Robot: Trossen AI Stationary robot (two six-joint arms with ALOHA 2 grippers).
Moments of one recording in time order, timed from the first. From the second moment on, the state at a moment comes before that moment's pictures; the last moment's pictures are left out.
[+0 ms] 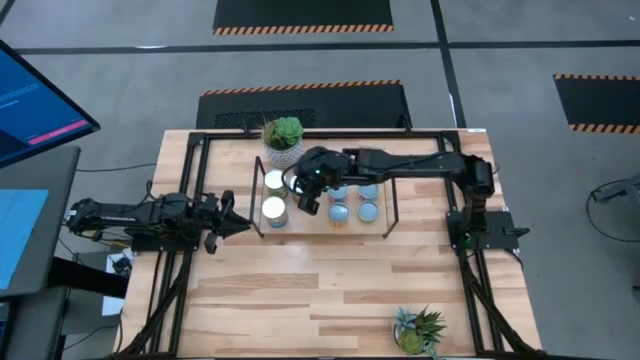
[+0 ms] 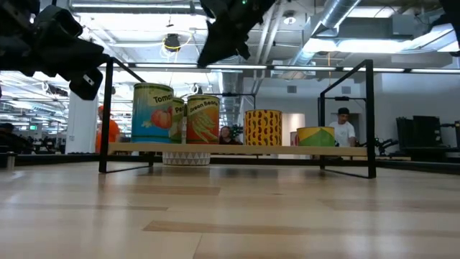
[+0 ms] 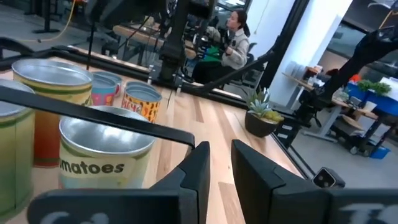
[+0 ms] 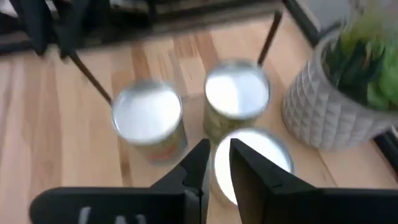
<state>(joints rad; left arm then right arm) -0.03 0.08 0.01 0.05 0.10 -0.33 -0.10 1.91 1.75 -0.56 0.12 0.13</state>
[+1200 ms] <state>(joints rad) -0.03 0.32 0.01 0.07 0.32 -0.49 -0.09 2.00 1.72 -0.69 0.00 0.03</state>
